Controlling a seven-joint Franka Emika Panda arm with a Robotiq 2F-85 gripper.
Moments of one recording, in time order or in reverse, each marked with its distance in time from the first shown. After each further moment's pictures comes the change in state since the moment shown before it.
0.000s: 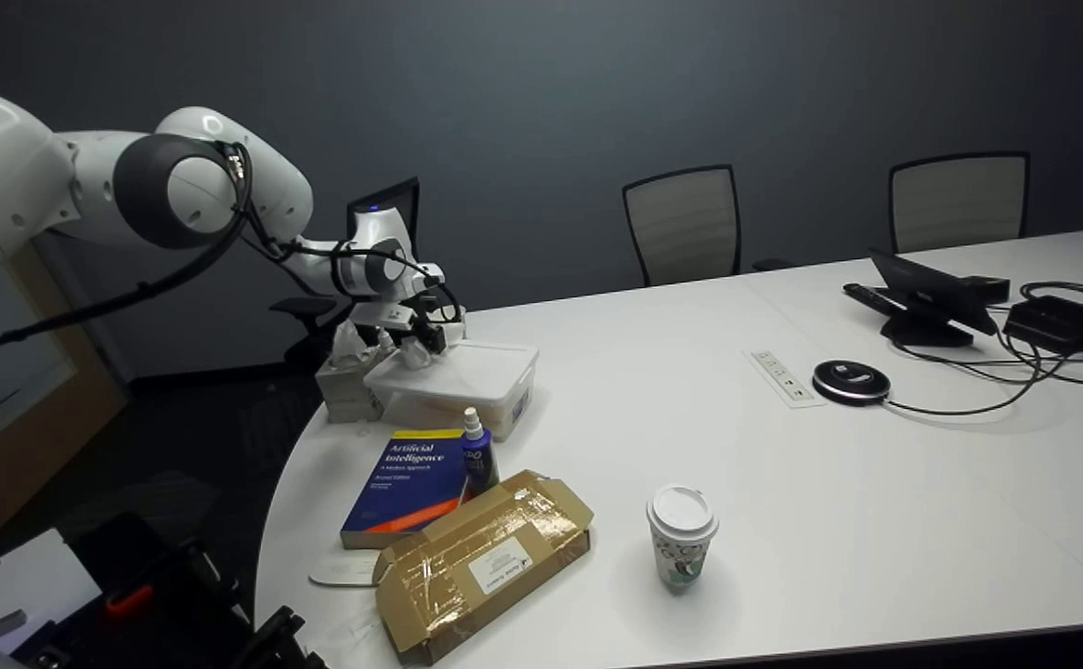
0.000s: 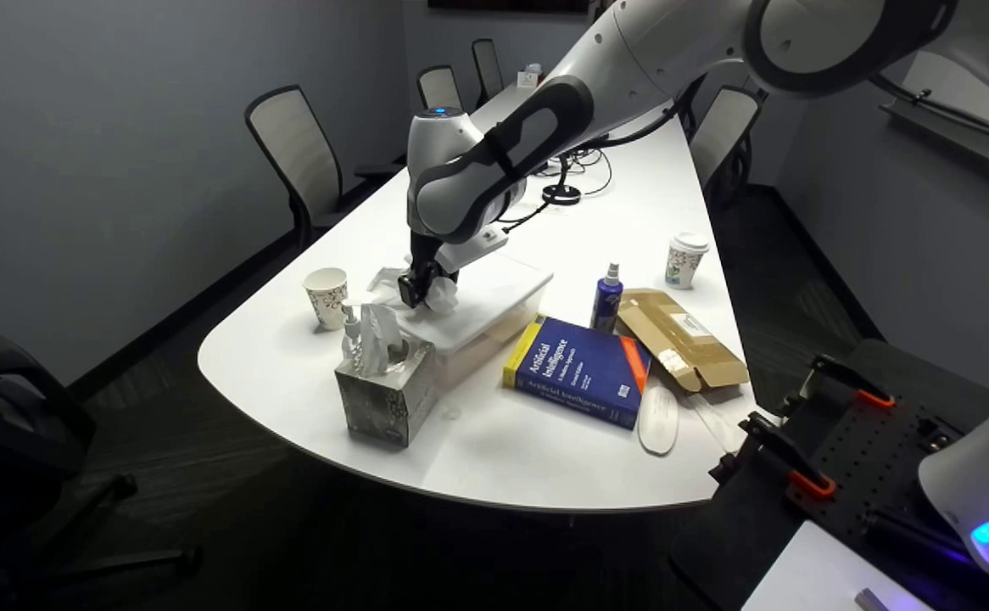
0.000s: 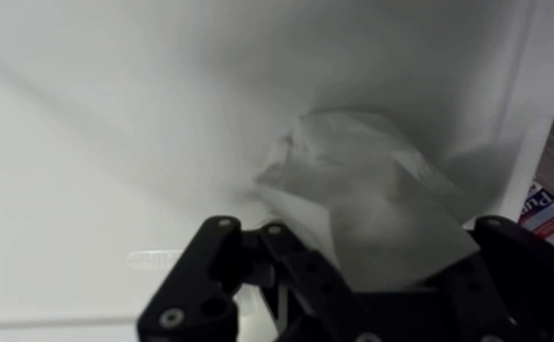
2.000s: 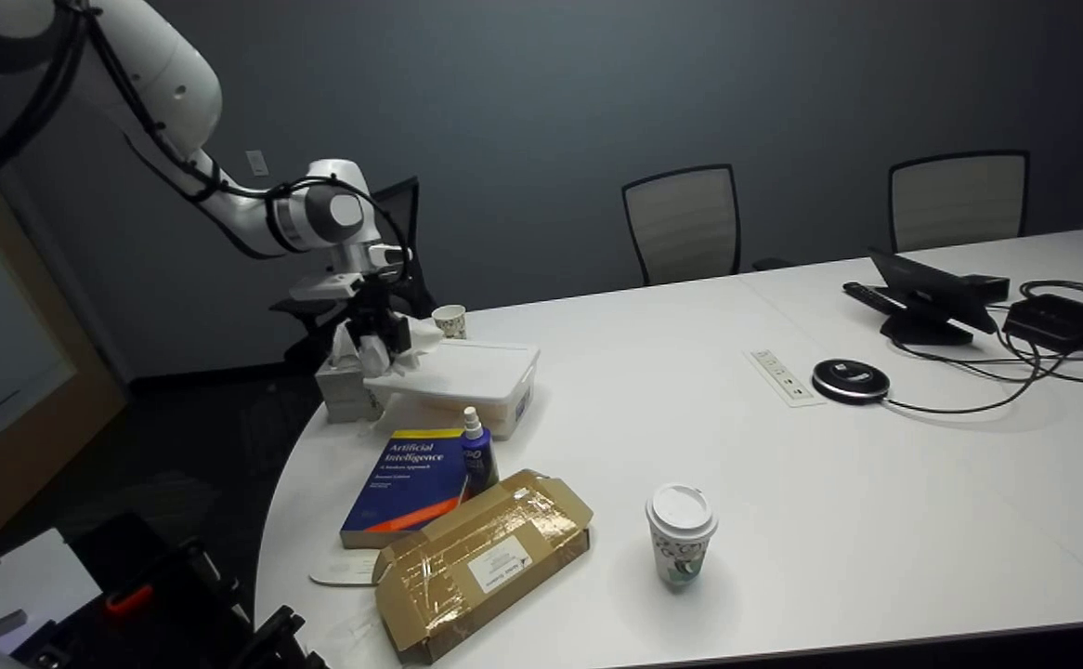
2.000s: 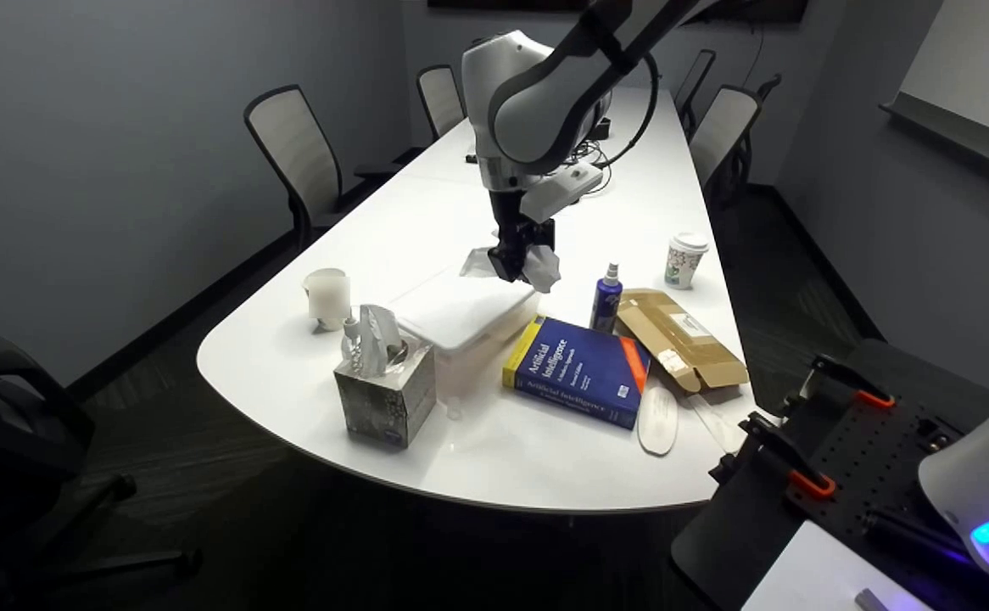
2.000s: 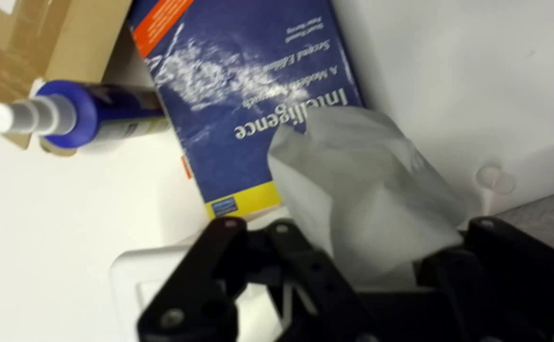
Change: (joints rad) arm 0.058 -0.526 -0.111 -0.617 -0.050 -0.203 0.113
